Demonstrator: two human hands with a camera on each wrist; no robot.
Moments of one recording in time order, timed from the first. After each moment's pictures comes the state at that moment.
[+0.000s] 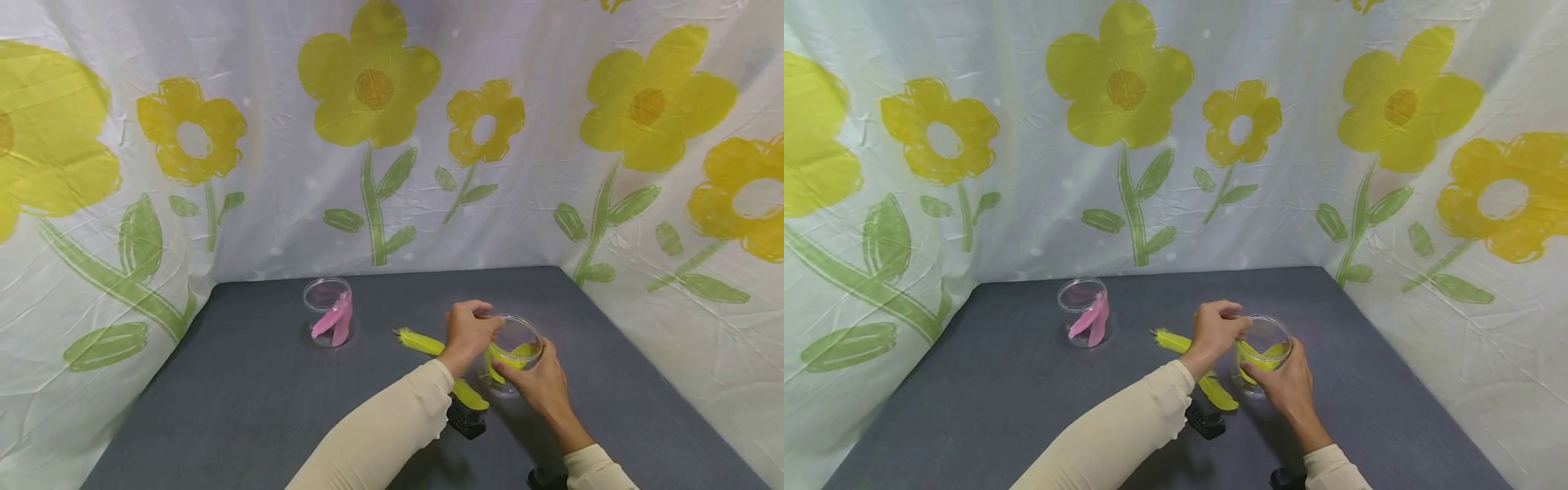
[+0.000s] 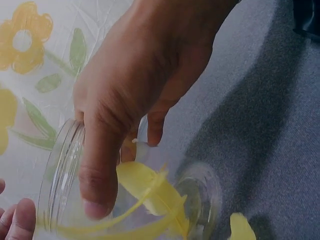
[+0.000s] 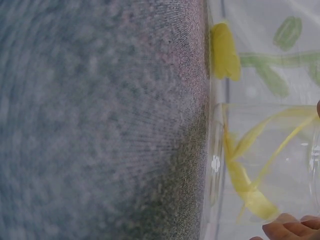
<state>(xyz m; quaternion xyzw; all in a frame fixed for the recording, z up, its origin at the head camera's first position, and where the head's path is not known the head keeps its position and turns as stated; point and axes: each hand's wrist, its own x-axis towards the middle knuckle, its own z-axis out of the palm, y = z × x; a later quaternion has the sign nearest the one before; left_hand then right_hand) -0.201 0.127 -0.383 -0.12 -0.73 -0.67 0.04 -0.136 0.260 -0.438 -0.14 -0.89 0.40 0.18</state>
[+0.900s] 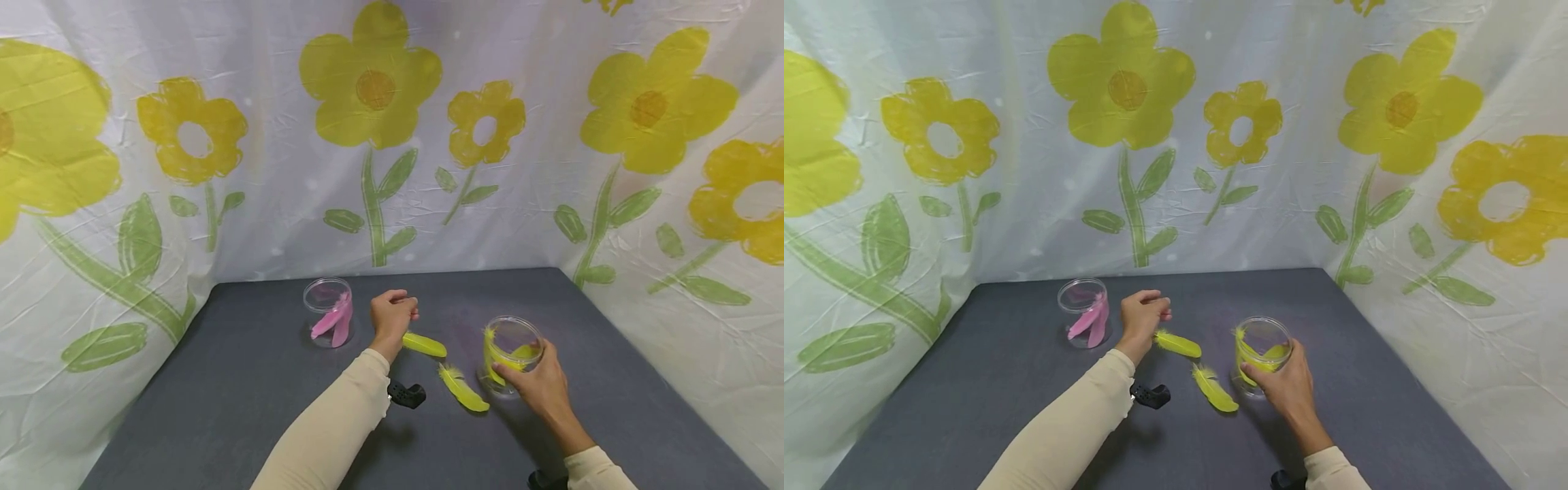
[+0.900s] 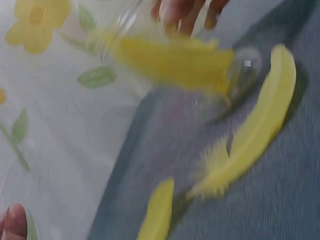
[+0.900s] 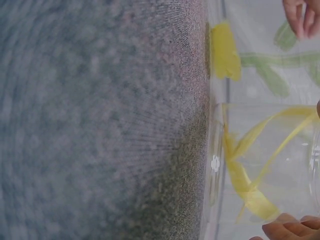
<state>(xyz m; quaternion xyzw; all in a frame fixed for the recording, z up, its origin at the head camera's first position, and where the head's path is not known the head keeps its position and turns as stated) -0.266 0.027 -0.411 0.00 -0.65 -0.76 0.11 -0.138 0.261 -0.440 -0.14 -0.88 0.40 0.19</state>
